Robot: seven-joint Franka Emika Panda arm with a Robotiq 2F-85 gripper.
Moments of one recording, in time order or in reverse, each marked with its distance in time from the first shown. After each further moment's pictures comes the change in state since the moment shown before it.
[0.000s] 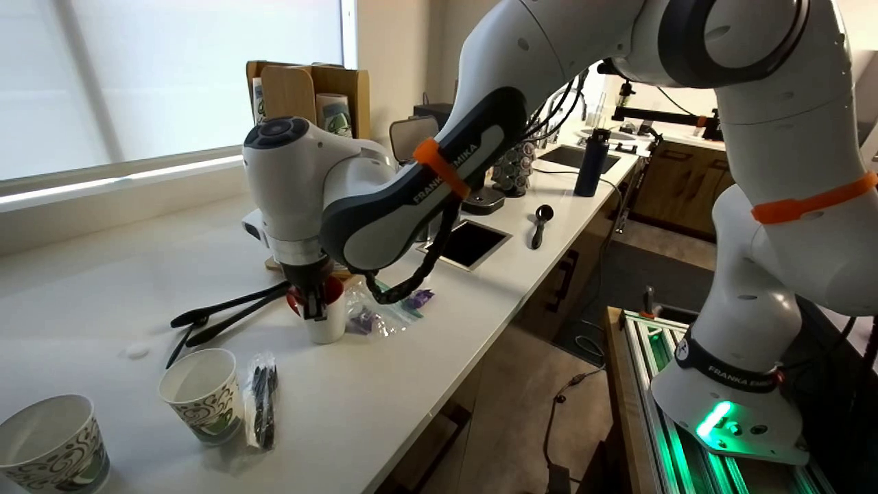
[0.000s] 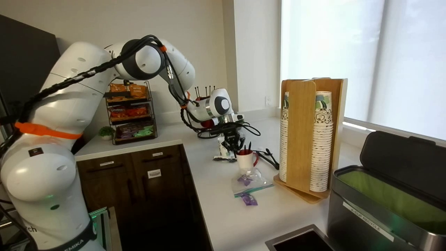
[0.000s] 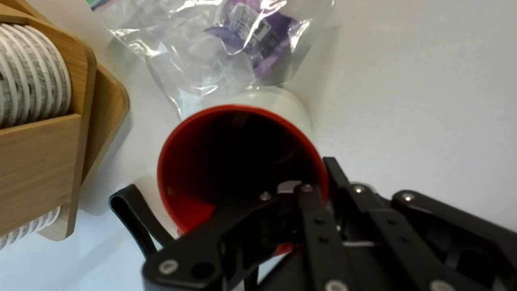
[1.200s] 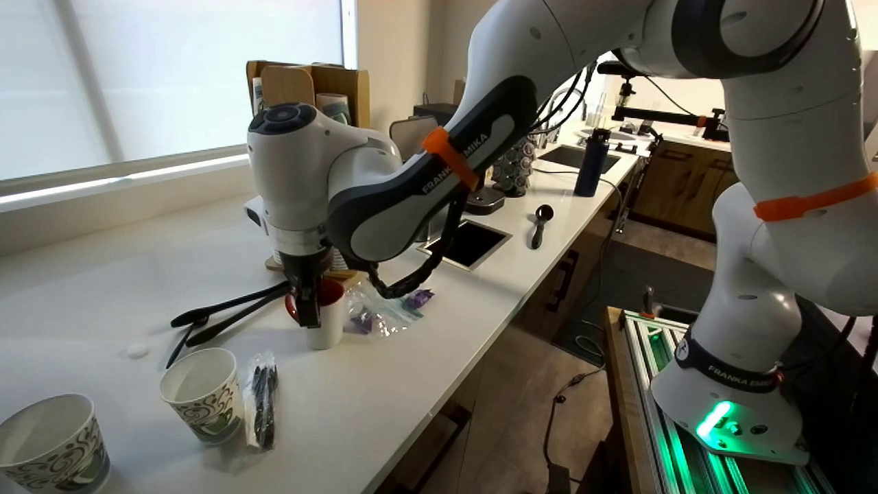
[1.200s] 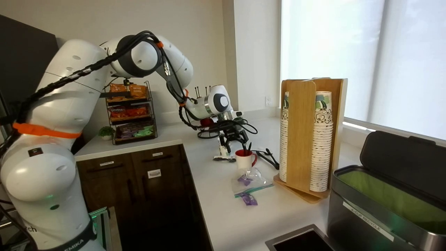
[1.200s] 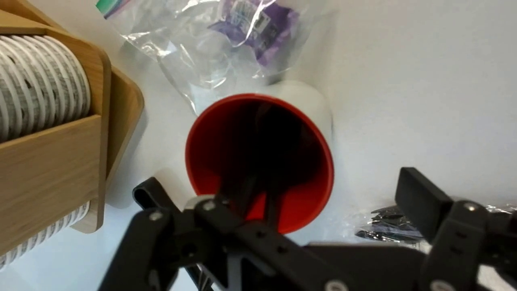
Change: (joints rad) arm -0.005 -0.038 0.004 -0.027 -0.012 0.029 0.094
